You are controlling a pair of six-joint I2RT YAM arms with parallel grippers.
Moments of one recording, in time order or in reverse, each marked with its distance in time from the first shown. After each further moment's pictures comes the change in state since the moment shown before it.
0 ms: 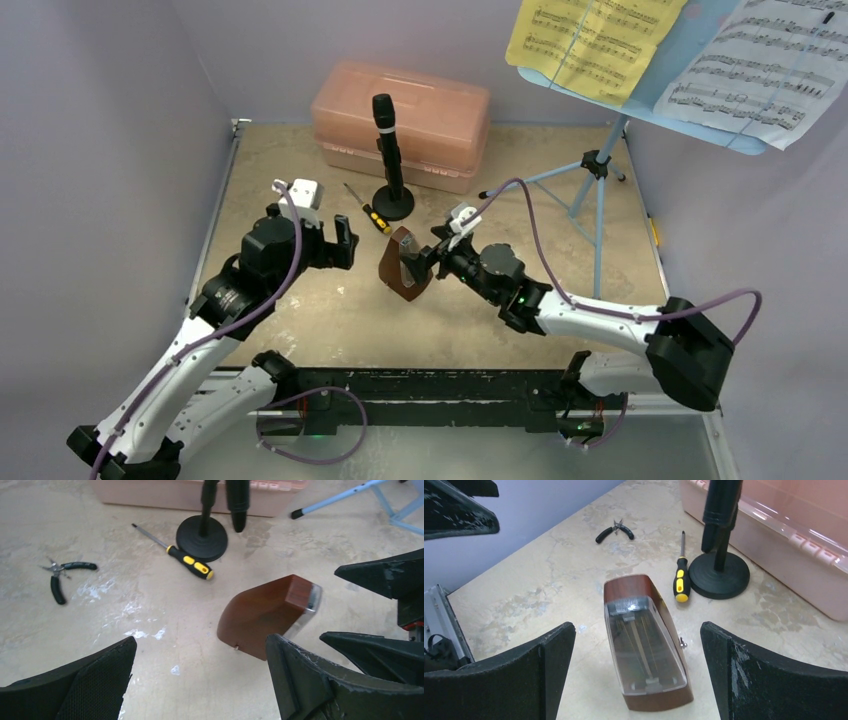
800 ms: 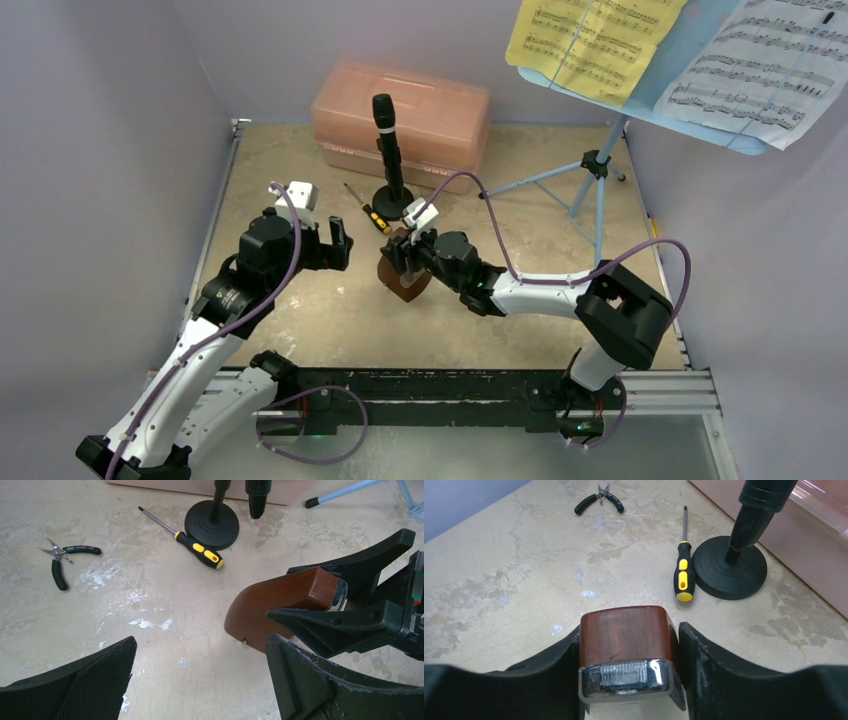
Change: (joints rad) left arm 0.147 -0.021 -0.064 -0.002 0.106 0.016; right arm 0.020 0.378 0.221 0.017 0.019 -0.071
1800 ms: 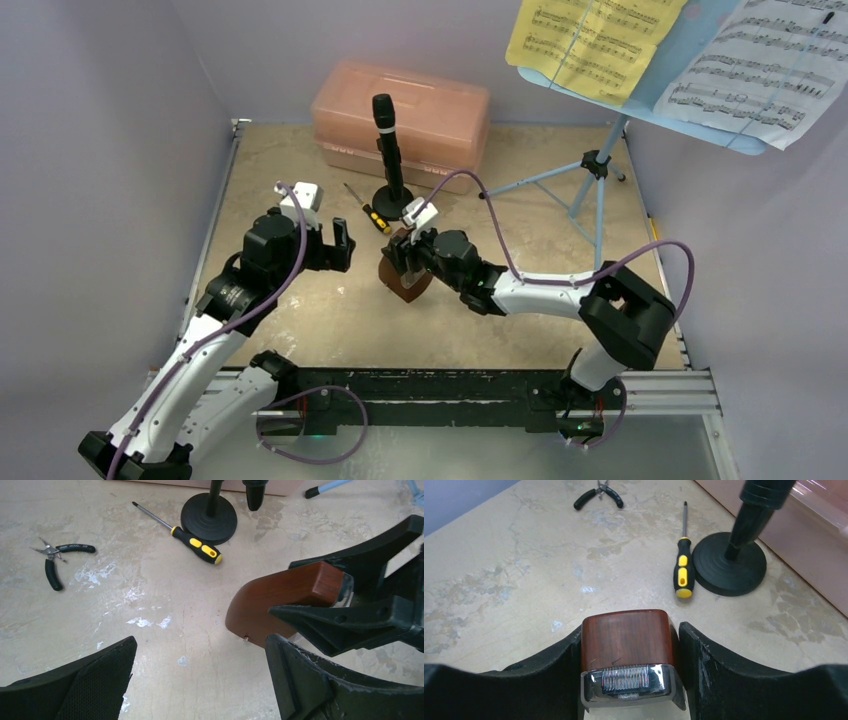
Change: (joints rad) left arm 0.006 0.018 -0.013 0.009 0.019 0.022; right arm 0.000 -0.029 0.002 -0.053 0.011 0.003
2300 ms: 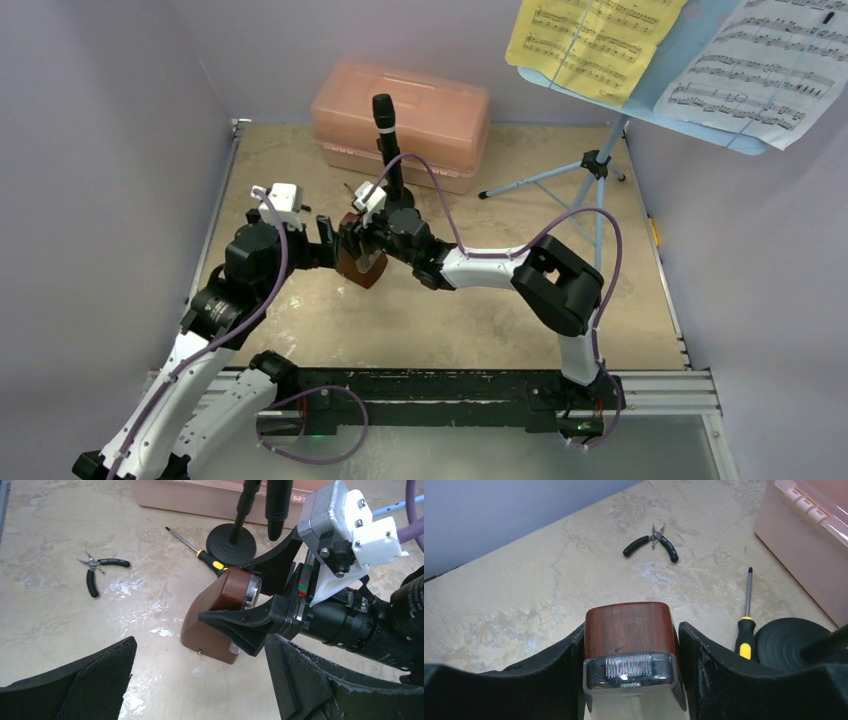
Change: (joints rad) left arm 0.000 -0.083 0.005 0.007 -0.095 -0.008; right arm 0.000 0.375 0.392 0.073 -0.196 -0.037
